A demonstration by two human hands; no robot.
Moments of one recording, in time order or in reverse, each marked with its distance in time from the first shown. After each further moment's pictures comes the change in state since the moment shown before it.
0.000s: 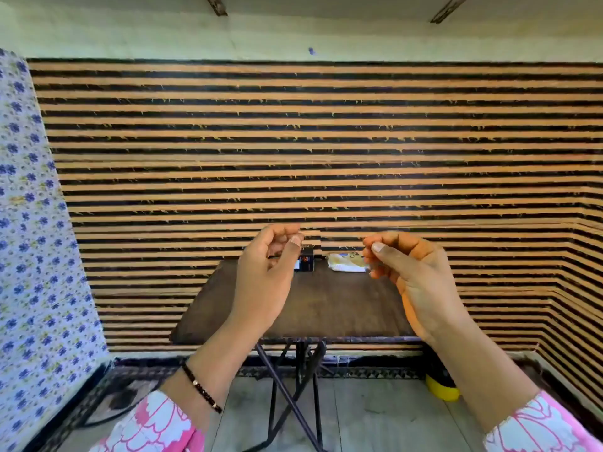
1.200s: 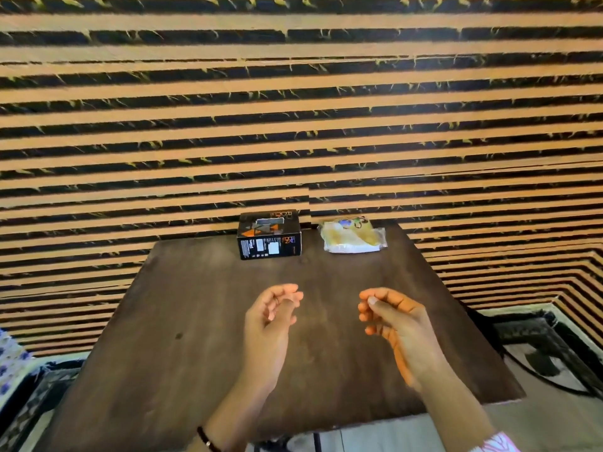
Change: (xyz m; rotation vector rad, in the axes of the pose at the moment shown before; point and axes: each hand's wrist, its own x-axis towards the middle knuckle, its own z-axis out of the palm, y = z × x) left_hand 0.206 -0.400 0.160 -0.259 0.005 -0.654; right_hand 0.285 0.380 -0.034 -0.016 0.178 0.592
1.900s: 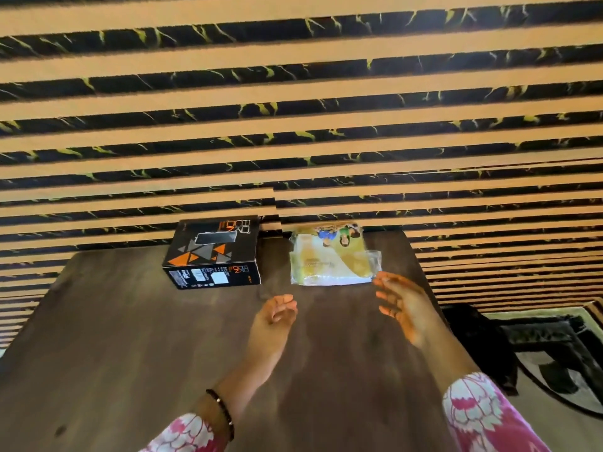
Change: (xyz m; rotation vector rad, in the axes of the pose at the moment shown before) left_hand 0.230 -0.137 0.145 0.270 -0.052 -0.342; right_hand 0.340 0.065 -0.118 -0.002 0.093 0.427
